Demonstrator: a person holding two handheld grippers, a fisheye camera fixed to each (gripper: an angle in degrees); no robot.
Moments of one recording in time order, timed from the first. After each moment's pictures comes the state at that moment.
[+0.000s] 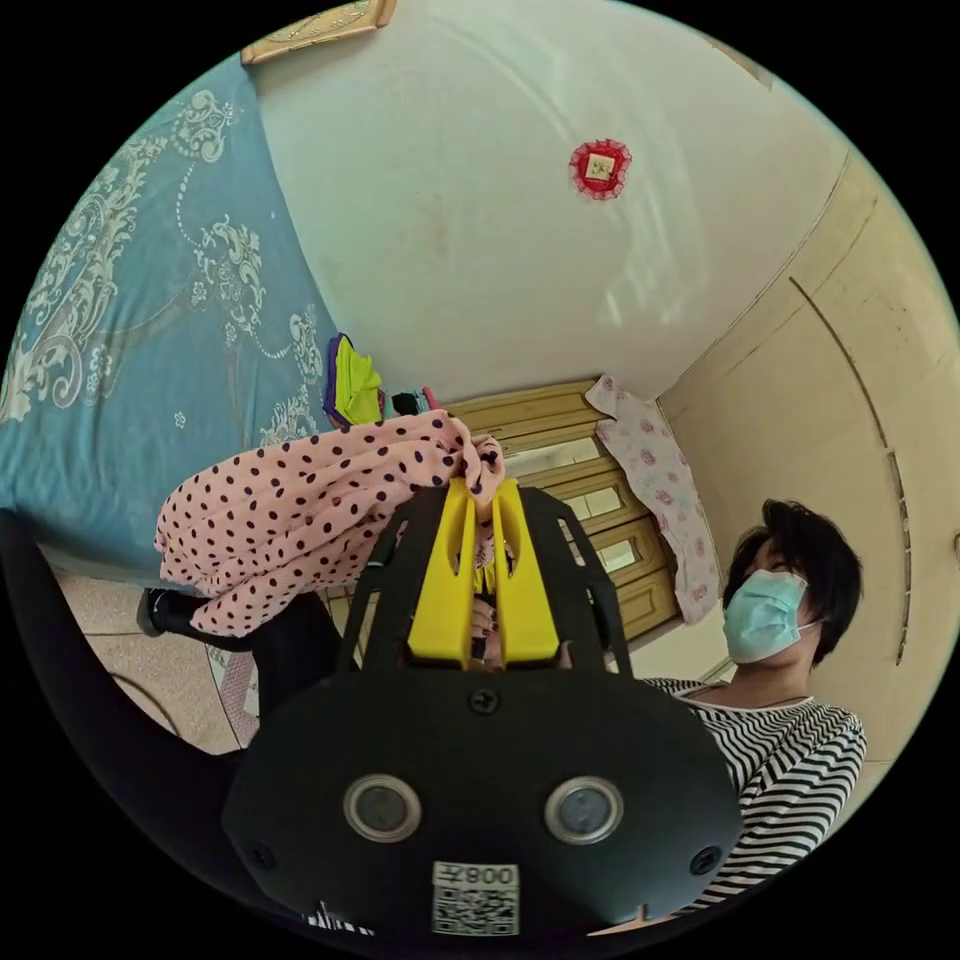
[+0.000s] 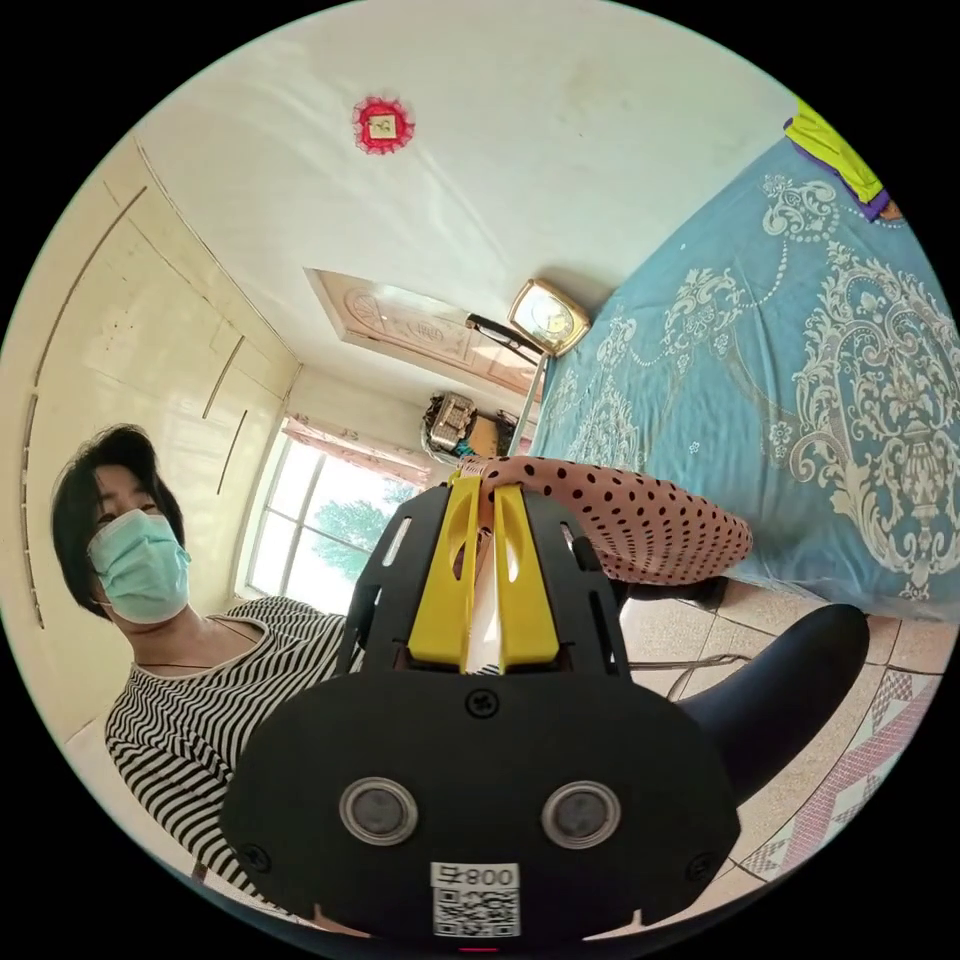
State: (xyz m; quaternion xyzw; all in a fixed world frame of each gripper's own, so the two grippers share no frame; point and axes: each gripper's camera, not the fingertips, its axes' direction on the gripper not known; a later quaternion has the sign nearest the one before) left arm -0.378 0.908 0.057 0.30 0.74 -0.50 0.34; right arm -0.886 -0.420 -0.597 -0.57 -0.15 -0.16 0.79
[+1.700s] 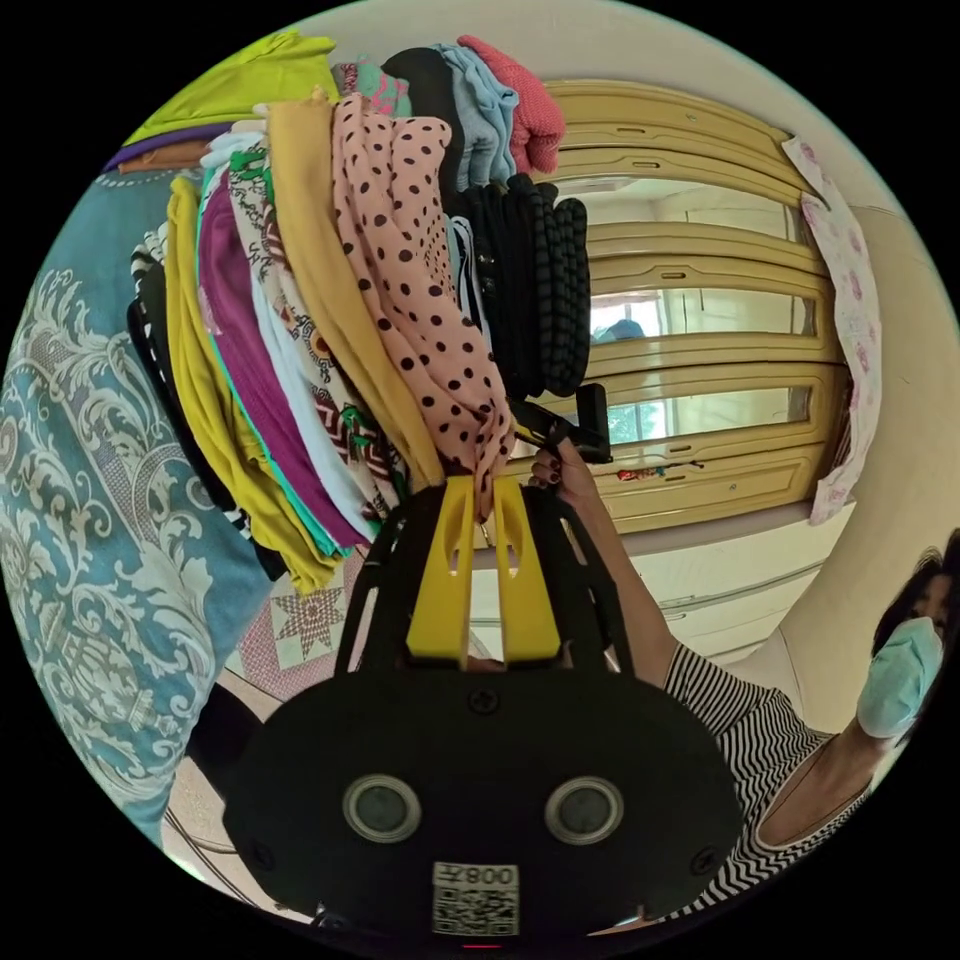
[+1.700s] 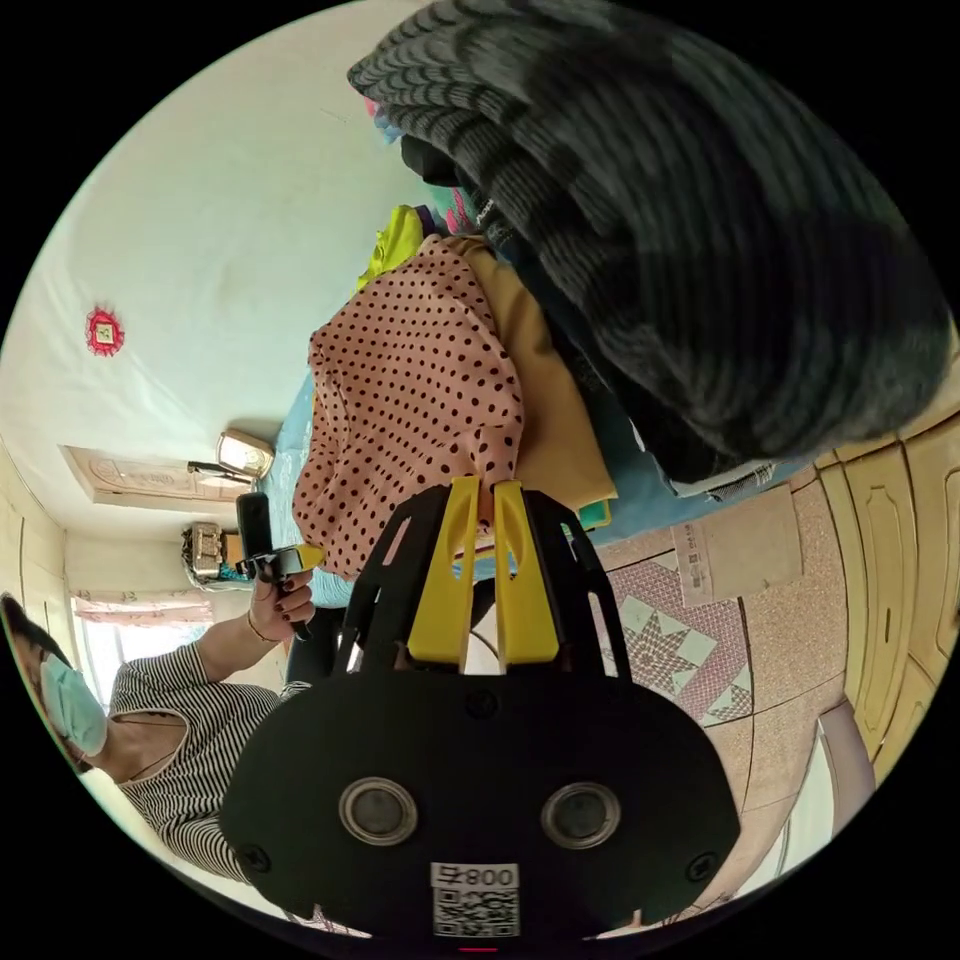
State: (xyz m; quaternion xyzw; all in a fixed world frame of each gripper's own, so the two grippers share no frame) left arm -0.209 -0.092 -0.213 0.07 0.84 -0.17 0.50; right arm -0.721 -1.189 -0.707 -0.41 0.26 -0.20 0.85
